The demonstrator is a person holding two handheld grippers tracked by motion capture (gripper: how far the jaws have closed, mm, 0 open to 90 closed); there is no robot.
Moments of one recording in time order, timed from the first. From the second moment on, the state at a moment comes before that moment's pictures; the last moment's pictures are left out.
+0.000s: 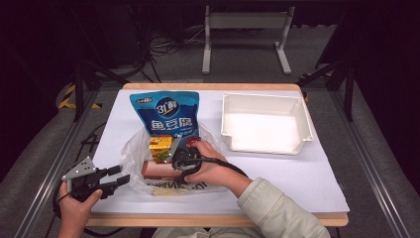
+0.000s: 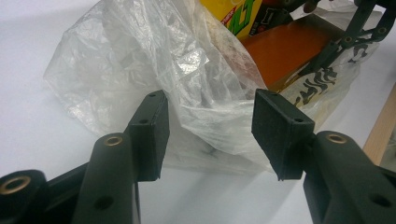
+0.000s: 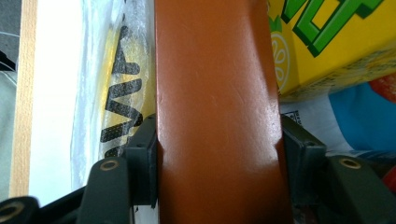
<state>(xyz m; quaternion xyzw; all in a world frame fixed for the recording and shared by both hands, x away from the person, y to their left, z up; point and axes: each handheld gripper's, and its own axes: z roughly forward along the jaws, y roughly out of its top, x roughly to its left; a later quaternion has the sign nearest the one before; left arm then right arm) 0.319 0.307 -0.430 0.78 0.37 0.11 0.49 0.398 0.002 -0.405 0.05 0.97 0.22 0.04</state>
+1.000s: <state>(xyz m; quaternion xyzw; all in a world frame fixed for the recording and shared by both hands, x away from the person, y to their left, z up) 0.320 0.306 -0.431 0.79 0.36 0.10 0.49 0.394 -0.016 -0.360 0.06 0.95 0.31 0.06</state>
